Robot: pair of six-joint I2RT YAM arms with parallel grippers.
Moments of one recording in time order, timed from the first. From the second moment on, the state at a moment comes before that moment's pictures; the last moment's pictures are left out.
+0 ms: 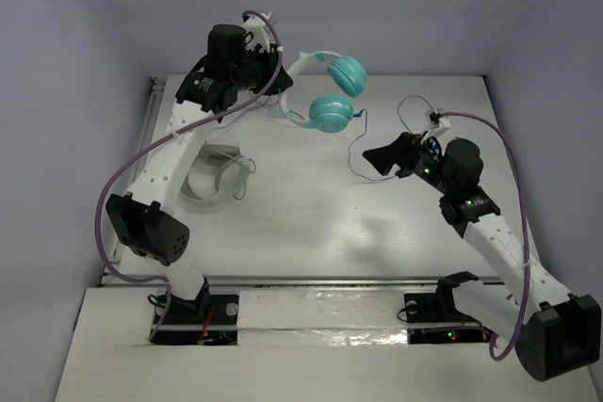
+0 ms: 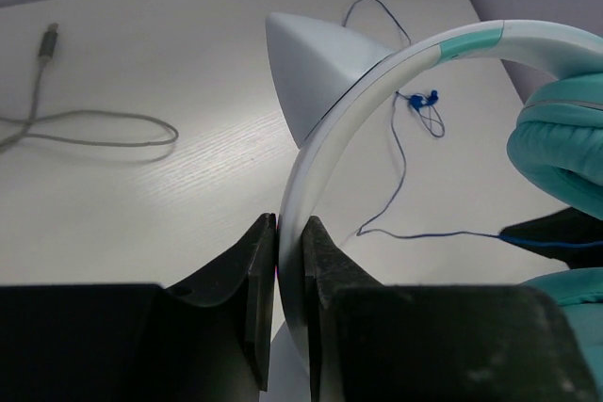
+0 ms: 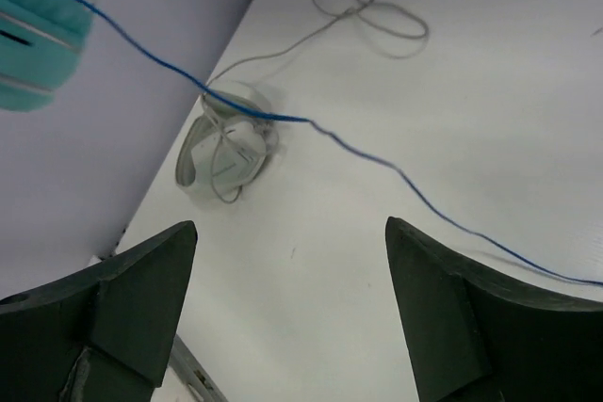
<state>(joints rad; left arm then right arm) -0.38 1.67 1.84 -0.59 0.30 -0.29 0.27 0.93 0.68 0.15 -0.44 0.59</state>
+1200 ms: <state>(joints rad) -0.29 1.60 2.07 -0.61 0.64 -0.46 0.38 1.27 0.49 0.60 -0.19 0.50</state>
